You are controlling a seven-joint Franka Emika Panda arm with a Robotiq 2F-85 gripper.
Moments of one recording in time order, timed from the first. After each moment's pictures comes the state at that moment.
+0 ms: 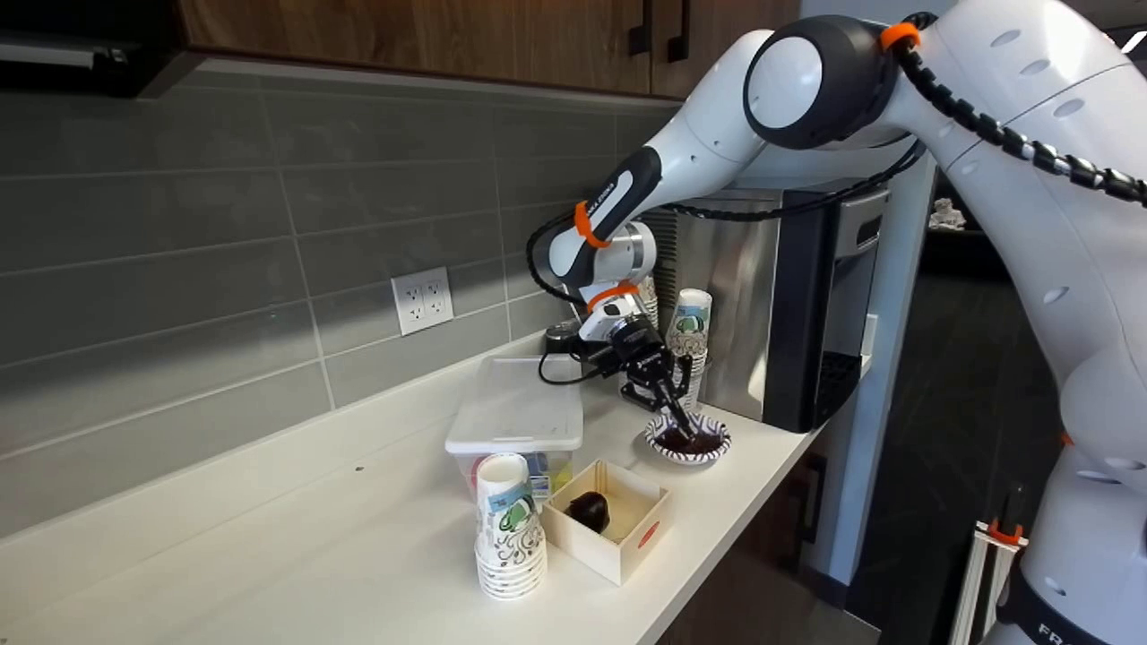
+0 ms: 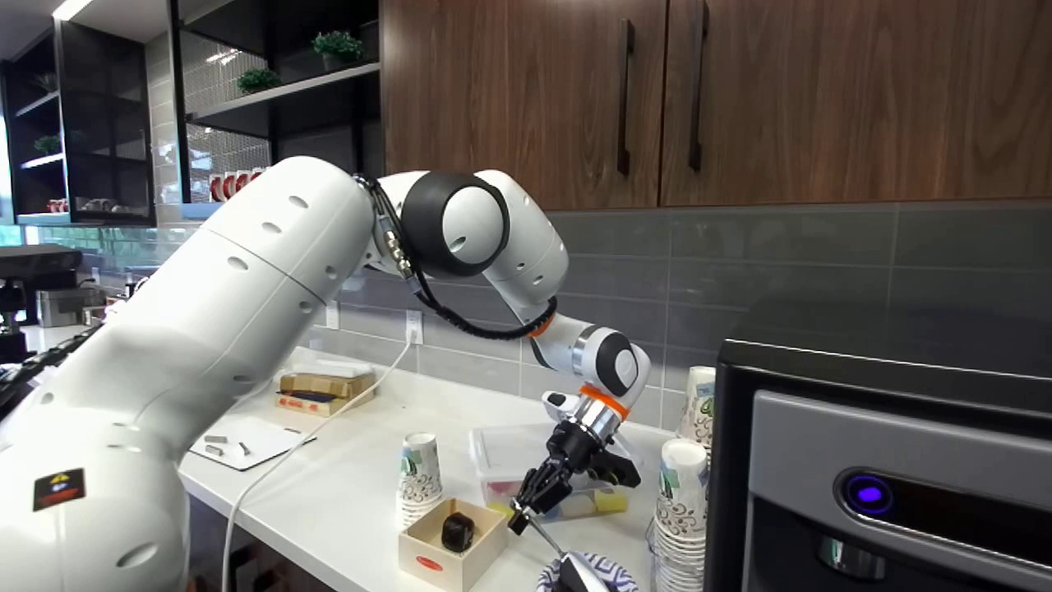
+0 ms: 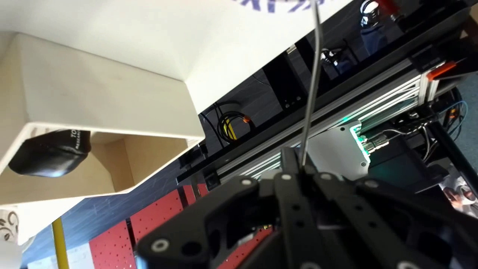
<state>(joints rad) -0.22 0.66 0.01 -1.64 0.05 1.40 -2.59</state>
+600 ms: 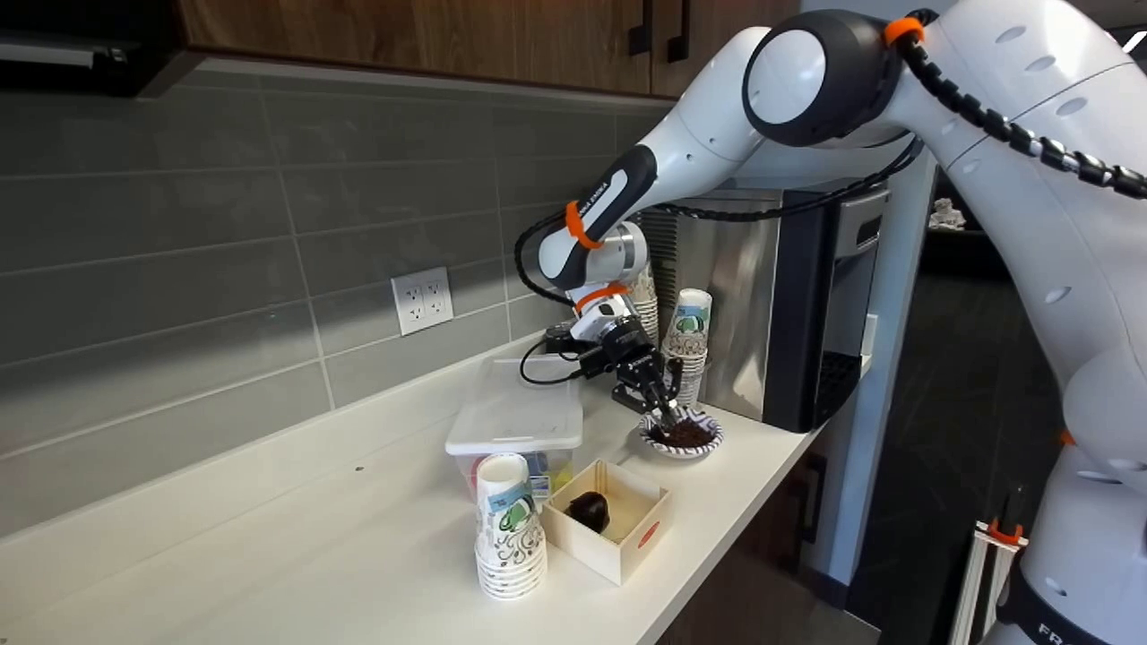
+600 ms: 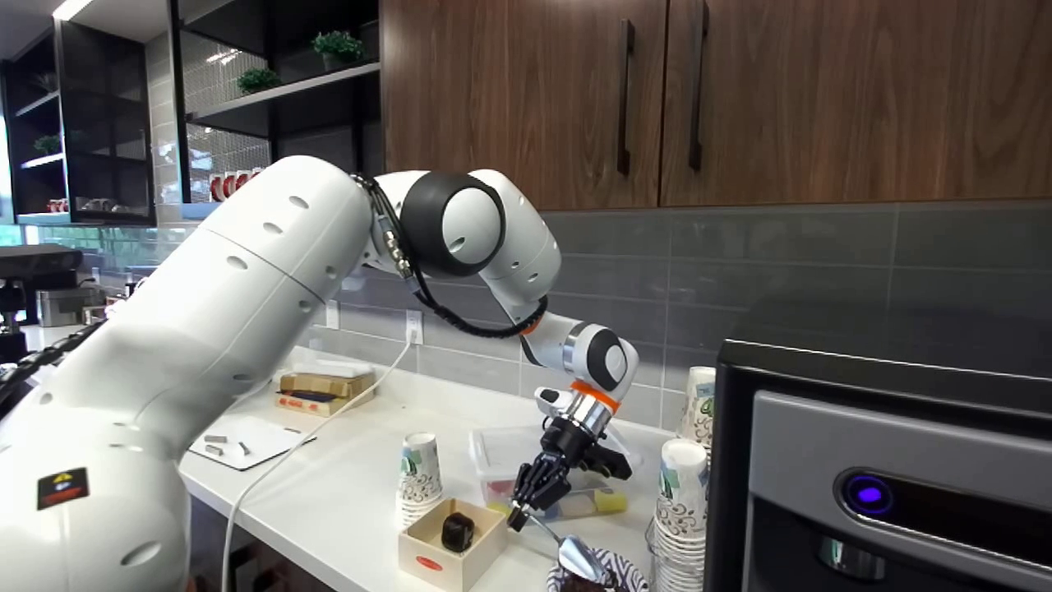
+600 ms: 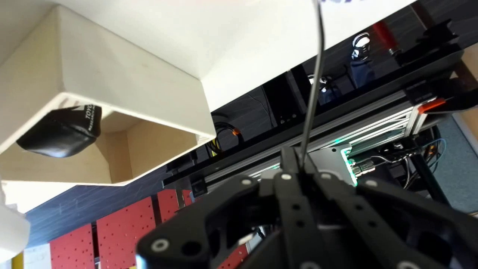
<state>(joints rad) -0.20 0.65 0.04 -1.64 0.01 1.43 -2.70</state>
